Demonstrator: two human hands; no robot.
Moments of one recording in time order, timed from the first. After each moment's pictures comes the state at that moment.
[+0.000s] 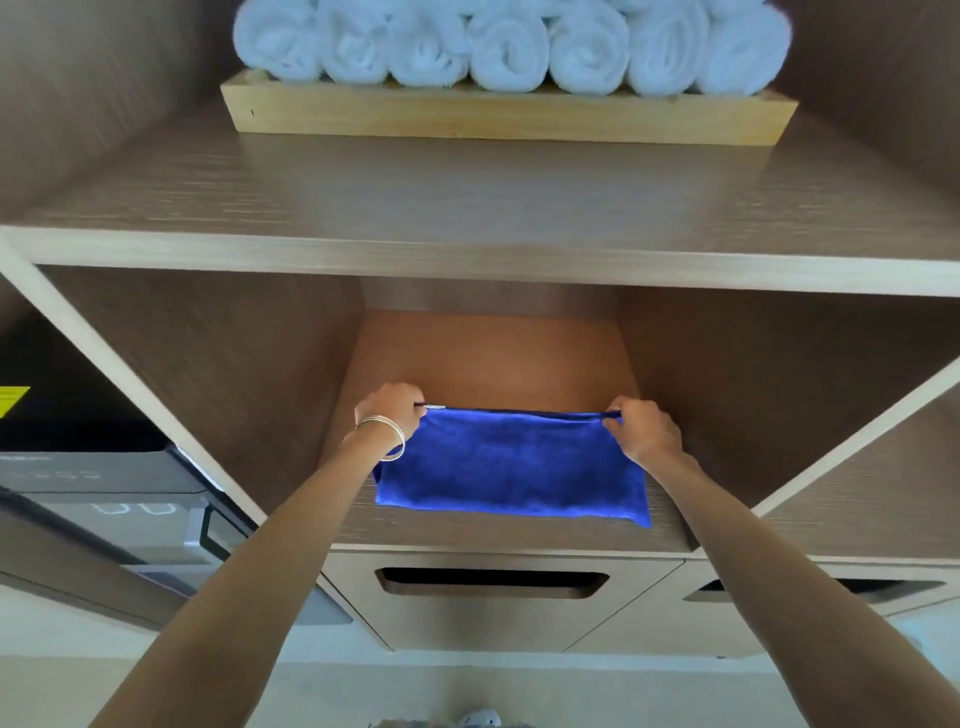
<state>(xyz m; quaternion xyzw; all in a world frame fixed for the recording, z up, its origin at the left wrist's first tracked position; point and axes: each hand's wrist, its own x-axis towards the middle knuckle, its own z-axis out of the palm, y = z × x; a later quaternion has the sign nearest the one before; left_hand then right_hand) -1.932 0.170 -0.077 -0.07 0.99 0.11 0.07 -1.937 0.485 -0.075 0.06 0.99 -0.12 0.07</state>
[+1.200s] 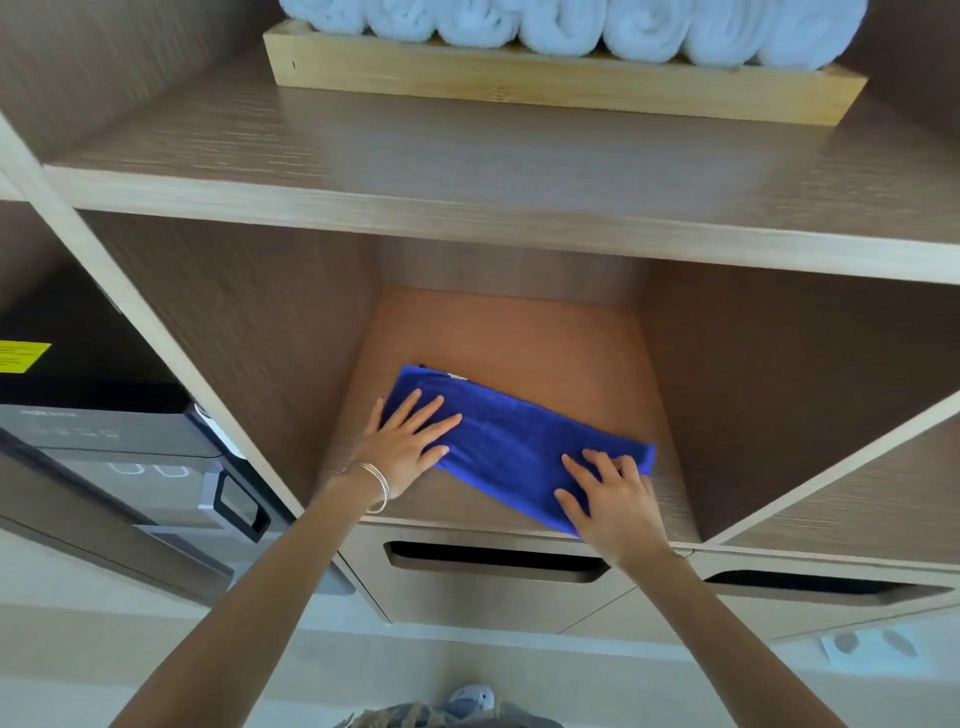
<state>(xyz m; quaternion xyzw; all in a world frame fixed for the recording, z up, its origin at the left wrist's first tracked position) -1.863 0.154 -0.127 0.10 0.99 0.03 0.09 -1.824 0.445 -0.108 -0.12 0.99 -0.02 0.03</state>
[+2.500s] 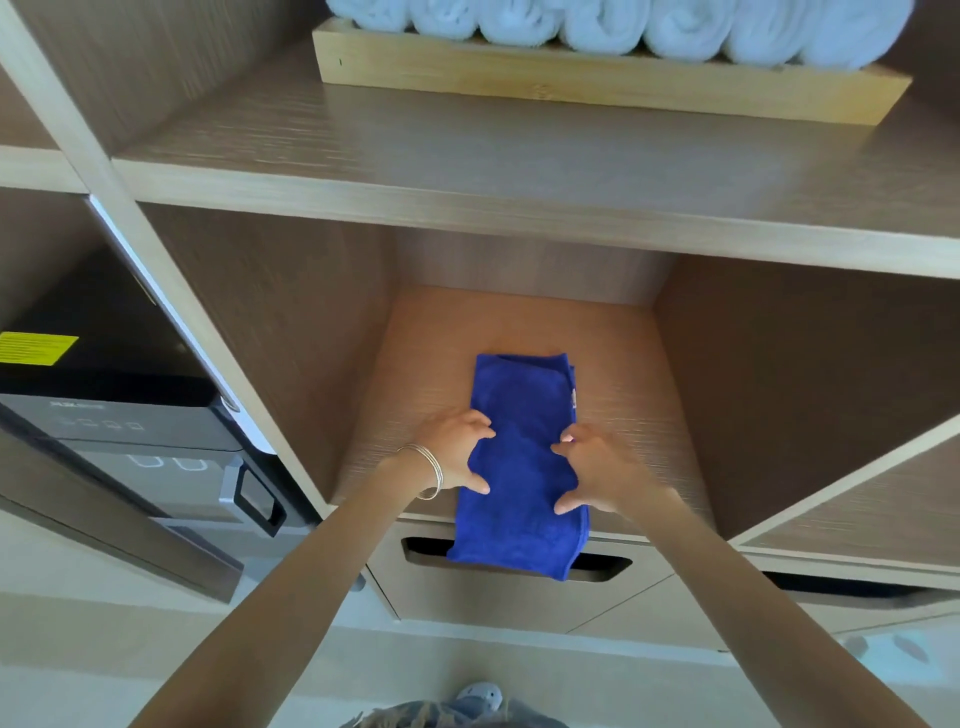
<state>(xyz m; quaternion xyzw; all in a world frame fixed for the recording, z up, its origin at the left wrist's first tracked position) -1.867 0.187 -0.090 0.17 0.97 0.11 0.15 -1.867 0.402 -0.063 -0.22 0.96 0.02 0.18</state>
